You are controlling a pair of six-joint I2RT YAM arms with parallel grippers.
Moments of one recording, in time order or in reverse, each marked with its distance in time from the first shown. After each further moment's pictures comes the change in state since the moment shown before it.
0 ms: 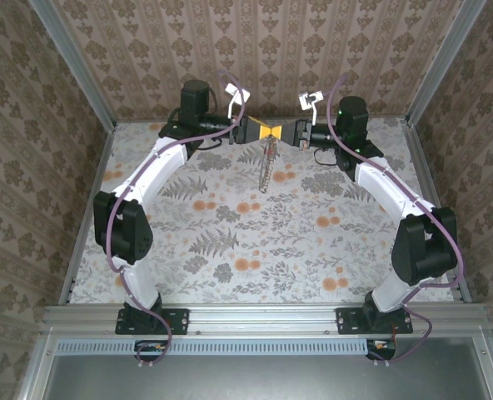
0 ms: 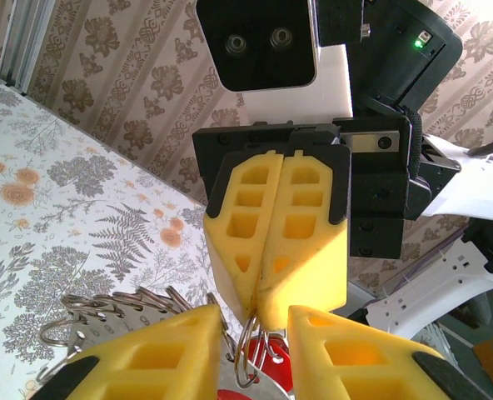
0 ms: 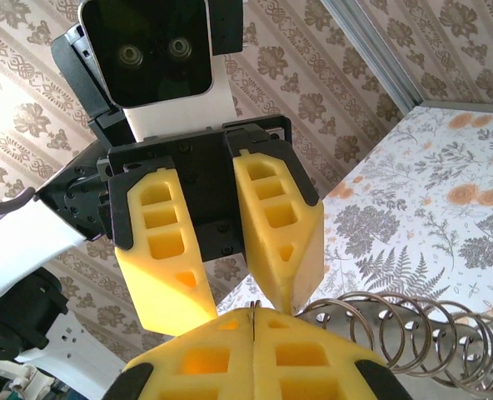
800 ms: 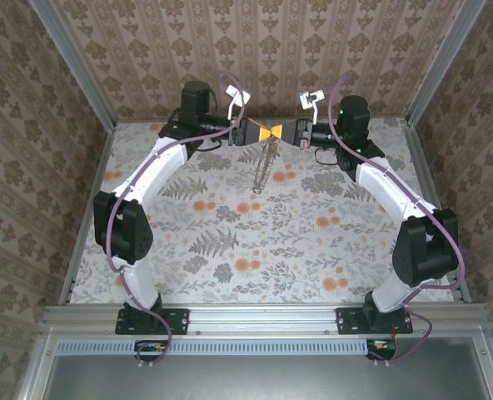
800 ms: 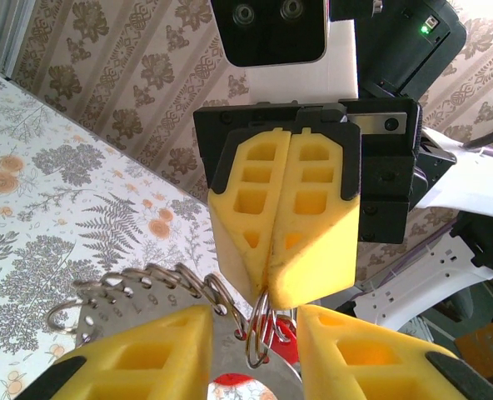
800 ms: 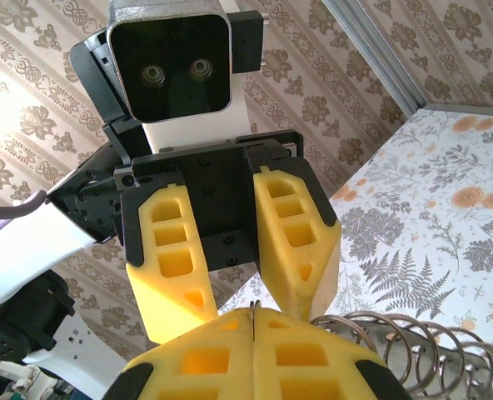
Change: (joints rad) left arm 0.000 0.000 0.001 -0.031 0.024 0.003; right arm 0.000 -0.012 0.002 0.001 -0.001 0.016
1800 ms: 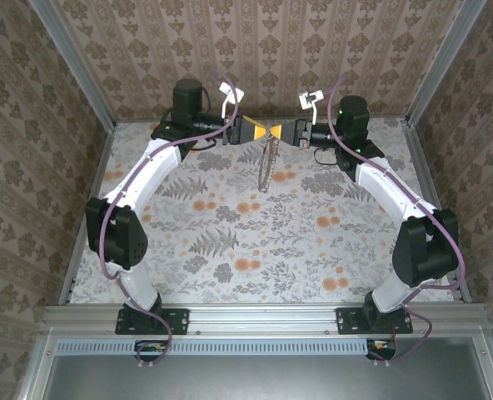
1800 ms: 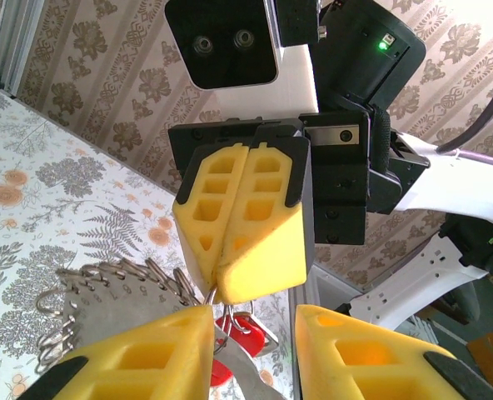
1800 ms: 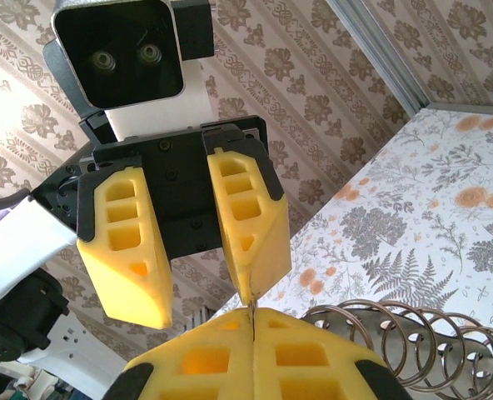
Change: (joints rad) left arm 0.014 -0.058 -0.024 0.000 0.004 0.000; right arm 0.005 -0.001 0.001 0.000 0.000 0.000
